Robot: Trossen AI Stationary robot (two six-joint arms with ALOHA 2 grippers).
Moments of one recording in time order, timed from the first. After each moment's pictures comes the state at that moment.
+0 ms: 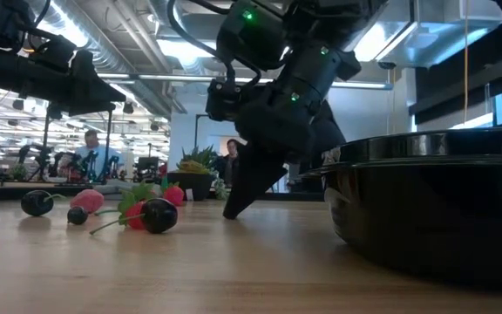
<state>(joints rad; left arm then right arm) 0.46 0.01 0.06 -0.10 -0.37 -0.21 0.14 2.11 1.37 -0.33 0.05 0.15</state>
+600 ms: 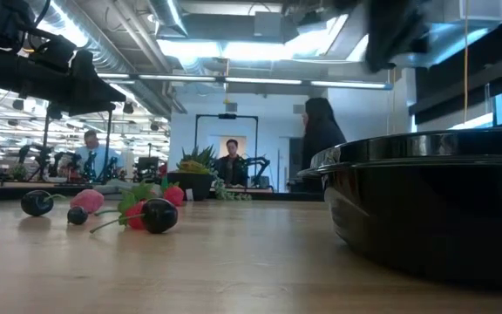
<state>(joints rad) 0.46 0.01 0.06 -0.10 -0.37 -0.21 0.37 1.61 1.37 -0.94 0.10 0.96</state>
